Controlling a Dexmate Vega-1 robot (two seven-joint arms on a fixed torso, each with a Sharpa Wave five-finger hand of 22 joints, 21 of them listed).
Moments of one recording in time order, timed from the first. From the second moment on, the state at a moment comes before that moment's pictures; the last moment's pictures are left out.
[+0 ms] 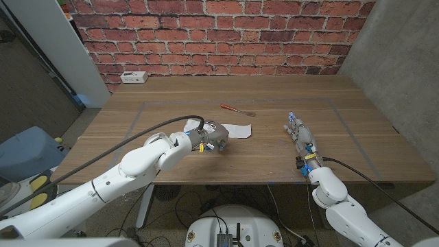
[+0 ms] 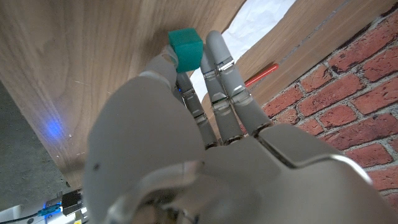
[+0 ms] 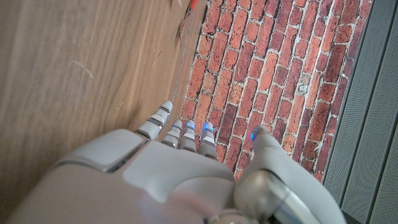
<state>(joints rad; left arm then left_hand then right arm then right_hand) 0.97 0.88 0.61 -2.19 1.04 0.12 -0.35 1.39 0.02 0.32 -0.17 0.19 1.07 0.03 0.39 0.33 0.75 -0.10 0.80 0.57 0.95 -0.03 0.51 0.52 0.88 -0.11 0.90 0.21 -1.34 -0.56 -0.31 -1.71 0.53 0.41 -0.23 0.22 0.13 0.35 -0.05 0.19 0.10 -0.05 0.19 0.18 0.07 0.04 0.19 0.18 -0.02 0.01 0.19 0.19 0.17 0.00 0.19 0.17</state>
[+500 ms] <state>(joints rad) 0.87 0.84 0.63 -2.11 1.02 0.13 -0.35 1.39 0.02 0.34 -0.16 0.19 1.07 0.03 0.39 0.33 0.75 -0.10 0.80 0.57 0.95 -0.03 0.49 0.53 0.86 -0.11 0.92 0.20 -1.34 -0.56 -0.30 -1.71 0.53 0.41 -0.24 0.22 0.13 0.35 -0.05 0.19 0.10 -0.05 0.19 0.18 0.07 0.04 0.19 0.18 -0.02 0.01 0.19 0.19 0.17 0.00 0.19 0.17</state>
